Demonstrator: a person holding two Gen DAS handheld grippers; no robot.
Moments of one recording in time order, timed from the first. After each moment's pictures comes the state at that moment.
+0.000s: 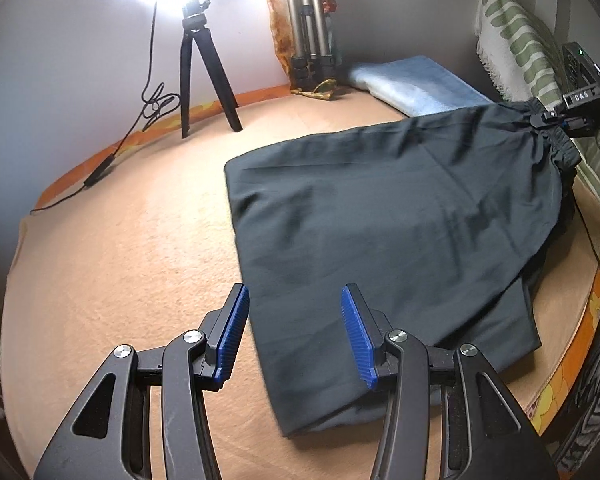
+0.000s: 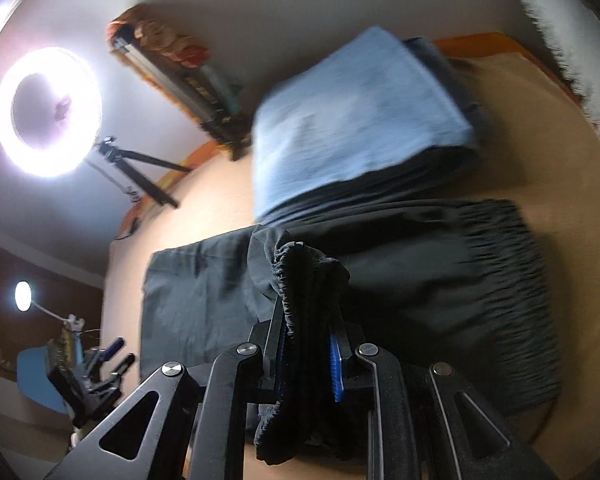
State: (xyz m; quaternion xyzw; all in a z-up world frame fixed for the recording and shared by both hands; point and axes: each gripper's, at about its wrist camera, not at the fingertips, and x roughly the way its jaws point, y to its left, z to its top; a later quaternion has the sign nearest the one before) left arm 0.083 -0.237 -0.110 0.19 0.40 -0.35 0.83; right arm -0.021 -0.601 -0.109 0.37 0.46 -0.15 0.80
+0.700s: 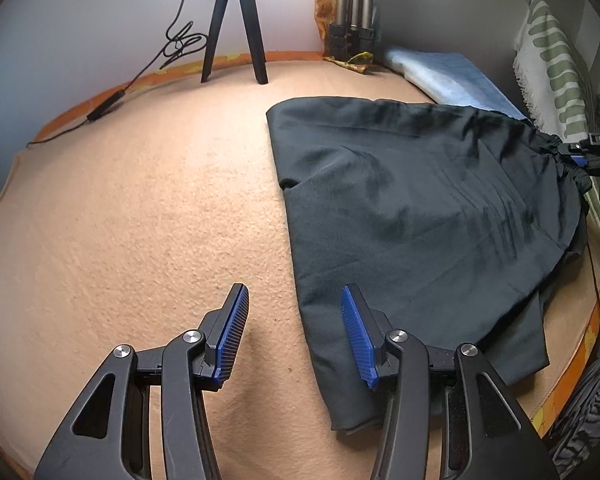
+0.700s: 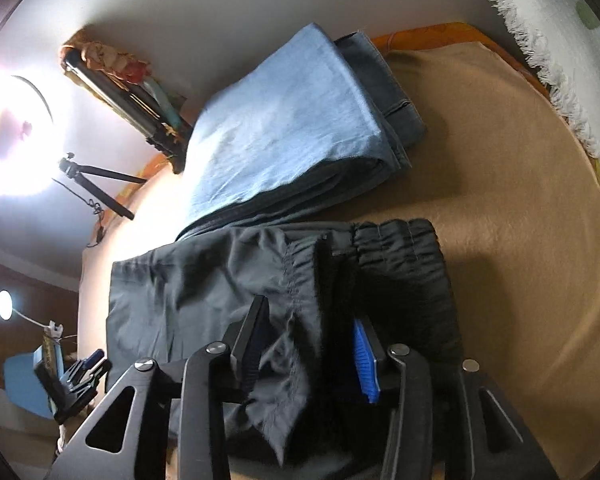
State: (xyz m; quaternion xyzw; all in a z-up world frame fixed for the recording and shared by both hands) left arm 0.099 -0.227 -0.135 0.13 0.46 -0.31 0.82; right arm -0.052 -0.652 -0.126 0.36 0.47 -0.17 0.79
